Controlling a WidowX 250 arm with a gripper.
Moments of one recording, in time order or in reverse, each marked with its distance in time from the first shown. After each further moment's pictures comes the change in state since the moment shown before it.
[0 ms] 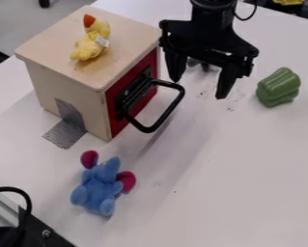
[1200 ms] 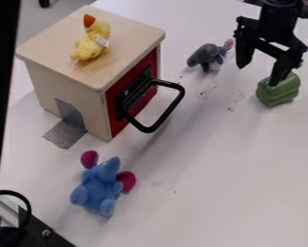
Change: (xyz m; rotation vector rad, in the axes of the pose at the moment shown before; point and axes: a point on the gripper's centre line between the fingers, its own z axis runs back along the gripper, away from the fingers) arm 0.108 -0.062 -0.064 -0.099 0.067 -0.369
